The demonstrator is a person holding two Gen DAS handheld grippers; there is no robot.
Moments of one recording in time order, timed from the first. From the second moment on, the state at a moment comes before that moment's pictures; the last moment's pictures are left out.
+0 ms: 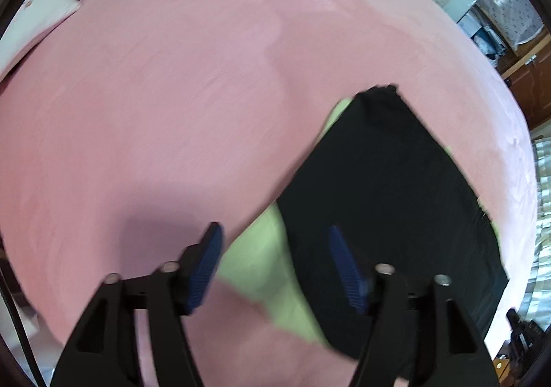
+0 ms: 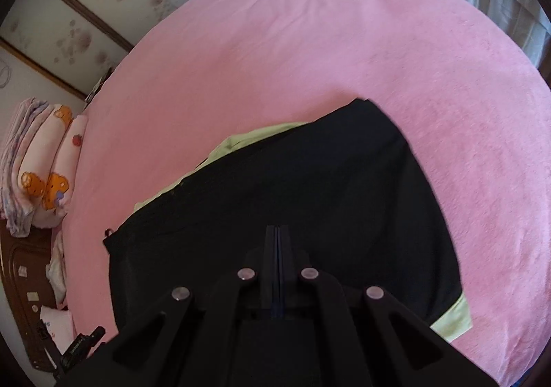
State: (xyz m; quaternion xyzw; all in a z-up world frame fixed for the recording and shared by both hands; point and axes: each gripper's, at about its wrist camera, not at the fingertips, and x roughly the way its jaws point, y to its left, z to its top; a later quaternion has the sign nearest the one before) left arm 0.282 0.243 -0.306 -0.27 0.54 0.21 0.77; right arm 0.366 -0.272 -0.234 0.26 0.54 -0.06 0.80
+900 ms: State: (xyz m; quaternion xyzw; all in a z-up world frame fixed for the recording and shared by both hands) left arm 0.246 0.231 -0.441 -0.57 0.47 0.05 0.67; right arm 0.398 -0.148 -0.310 0.29 0.68 0.07 0.67
